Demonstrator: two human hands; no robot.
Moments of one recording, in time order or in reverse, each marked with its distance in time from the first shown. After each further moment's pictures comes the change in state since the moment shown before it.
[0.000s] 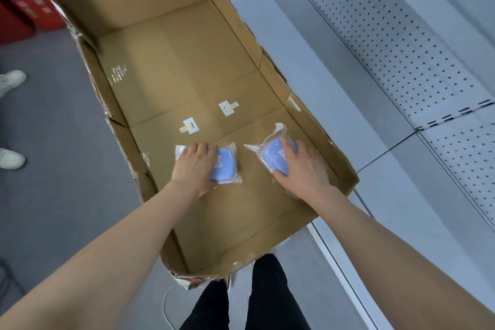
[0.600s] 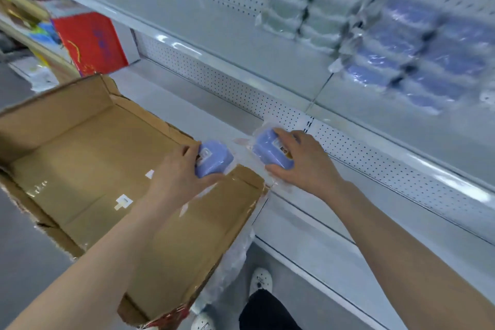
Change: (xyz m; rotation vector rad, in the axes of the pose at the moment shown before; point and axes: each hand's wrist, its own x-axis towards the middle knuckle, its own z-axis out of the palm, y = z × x) left_hand -0.070 0.116 -0.179 -0.329 0.355 0.335; right_hand -0.196 0.074 -0.158 0.209 0.472 0.261
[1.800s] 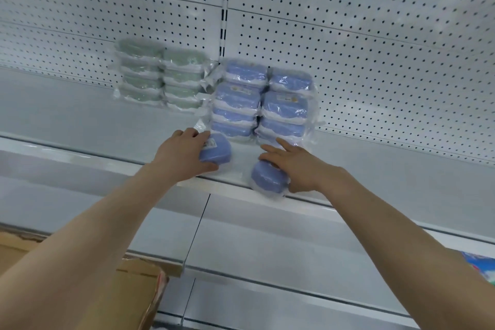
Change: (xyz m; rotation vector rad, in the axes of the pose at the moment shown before) left_hand 0.196 0.282 0.005 0.188 -0.006 0.556; right_hand -0.027 0.217 -0.168 -0.421 -0.350 0.187
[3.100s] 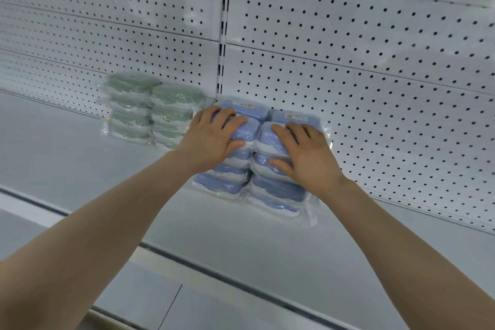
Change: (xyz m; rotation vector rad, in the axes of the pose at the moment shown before) left_hand 0.188 0.033 -0.004 0.207 0.449 0.252; right_hand 0.123 0.139 -0.027 -0.115 0.890 0.002
